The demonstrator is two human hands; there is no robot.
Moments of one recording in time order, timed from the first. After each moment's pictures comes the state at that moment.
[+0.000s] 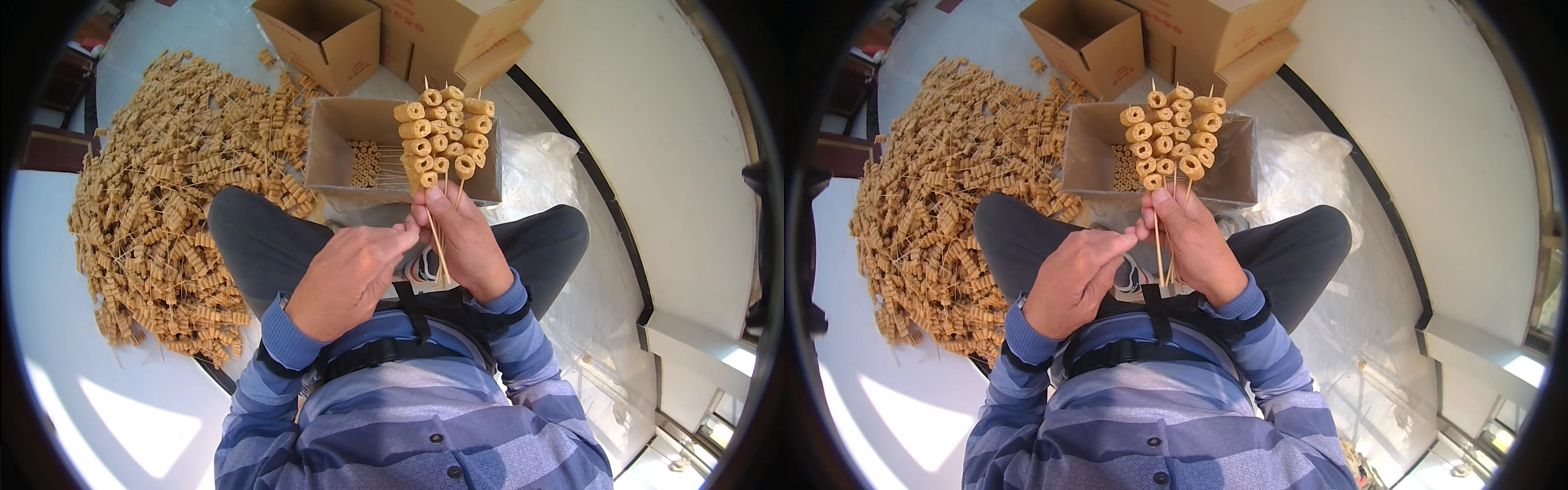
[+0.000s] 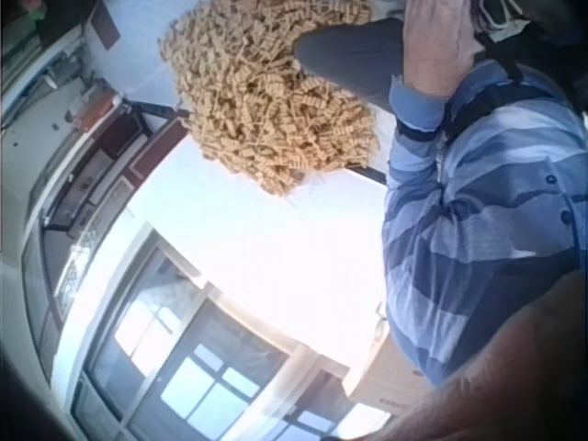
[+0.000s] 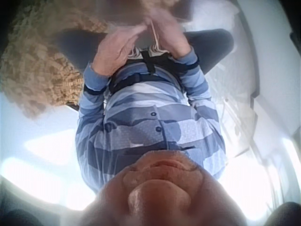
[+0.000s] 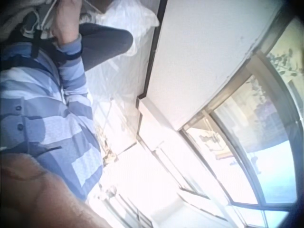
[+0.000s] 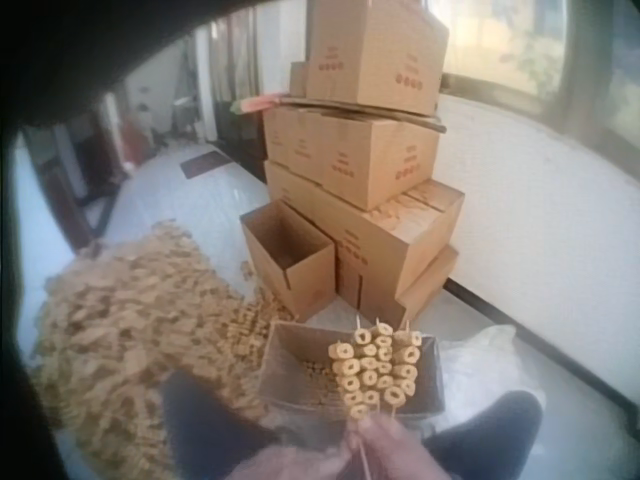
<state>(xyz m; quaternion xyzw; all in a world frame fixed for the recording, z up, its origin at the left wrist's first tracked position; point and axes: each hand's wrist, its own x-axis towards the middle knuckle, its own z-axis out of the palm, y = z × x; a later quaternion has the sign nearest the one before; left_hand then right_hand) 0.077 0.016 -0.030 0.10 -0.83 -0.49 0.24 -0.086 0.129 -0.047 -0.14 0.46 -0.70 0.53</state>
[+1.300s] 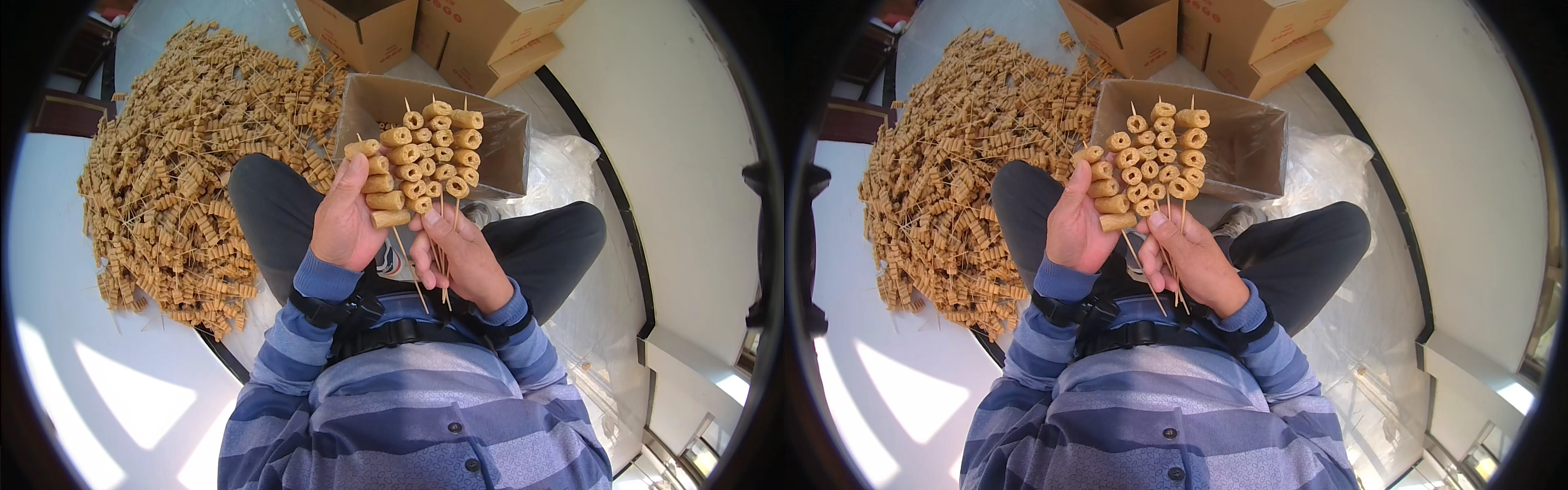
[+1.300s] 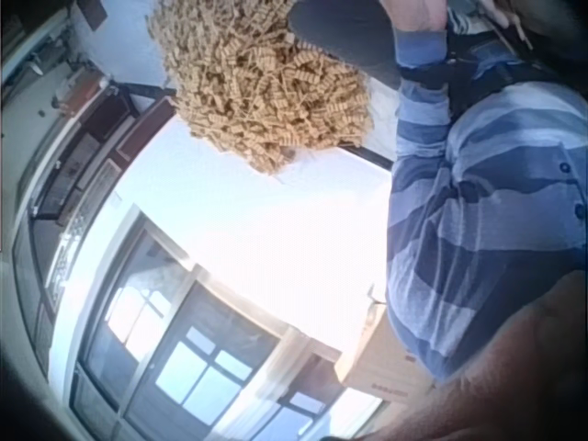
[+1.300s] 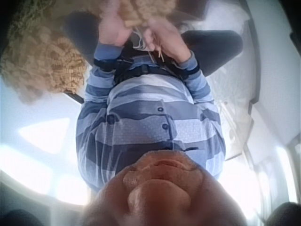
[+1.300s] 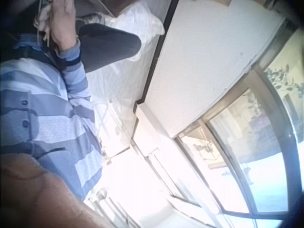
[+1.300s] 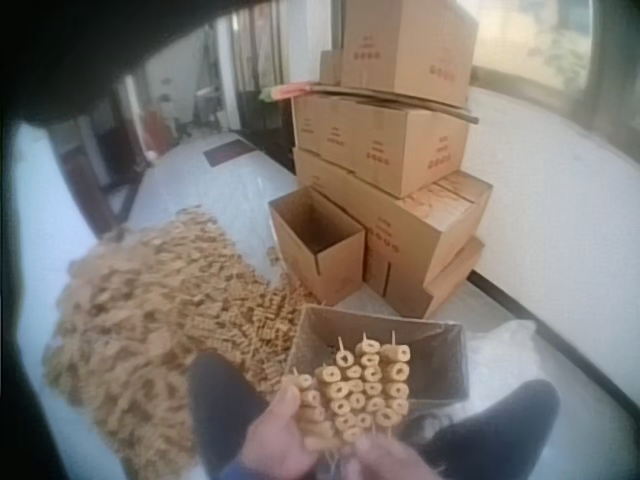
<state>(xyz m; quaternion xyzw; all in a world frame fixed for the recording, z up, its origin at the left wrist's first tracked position) 0.055 -0.002 -0.064 0.14 -0.16 -0.93 0.29 -0.048 0.139 -0.045 -0.16 0.50 -0.59 0.61</state>
